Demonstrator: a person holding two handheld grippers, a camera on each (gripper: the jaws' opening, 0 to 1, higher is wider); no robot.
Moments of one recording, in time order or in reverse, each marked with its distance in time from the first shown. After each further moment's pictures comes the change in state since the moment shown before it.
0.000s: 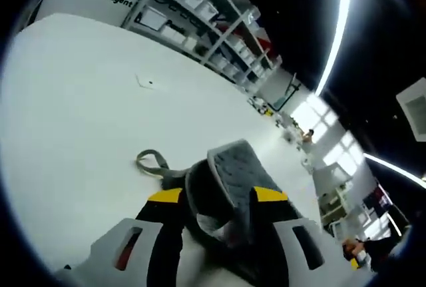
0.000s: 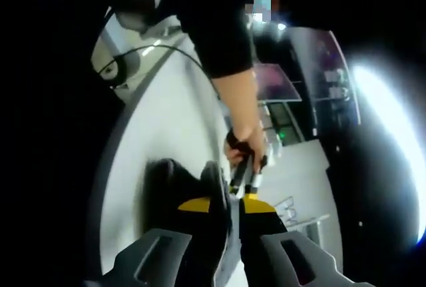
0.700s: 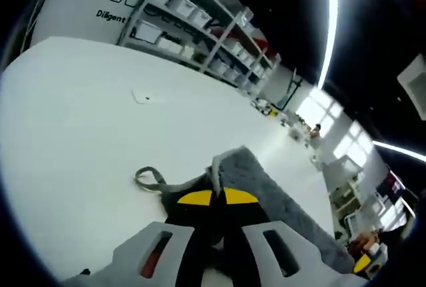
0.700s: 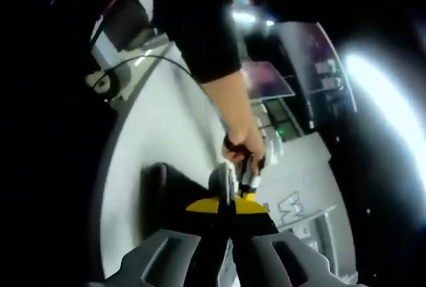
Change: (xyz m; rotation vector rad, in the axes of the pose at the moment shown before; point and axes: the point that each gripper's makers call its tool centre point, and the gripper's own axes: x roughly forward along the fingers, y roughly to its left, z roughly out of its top) left arm -0.002 -0.015 0.019 0.080 -0.061 0.013; right arm -0.005 -0.011 -0.002 0.107 -0.016 -0.012
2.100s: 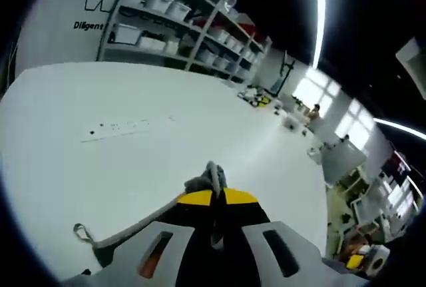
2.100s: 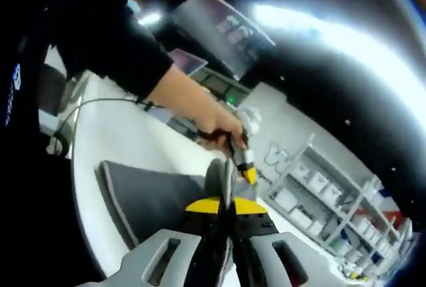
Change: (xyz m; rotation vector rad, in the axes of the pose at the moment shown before) left arm 0.079 -0.108 0.041 0.137 0.094 0.013; right arm -0.070 -0.062 -0.081 0.566 0.094 -0.293
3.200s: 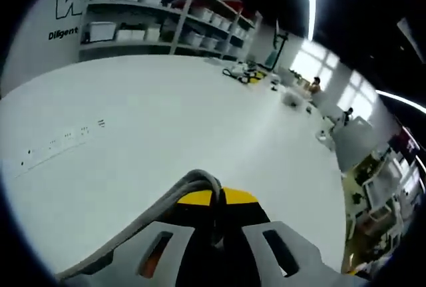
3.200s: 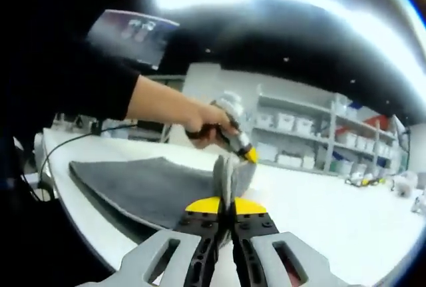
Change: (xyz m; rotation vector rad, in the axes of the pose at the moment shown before) left arm 0.167 -0.087 -0.009 0.118 0.127 0.013; right arm -0.057 -0.063 -0.108 0.481 0.120 -0.245
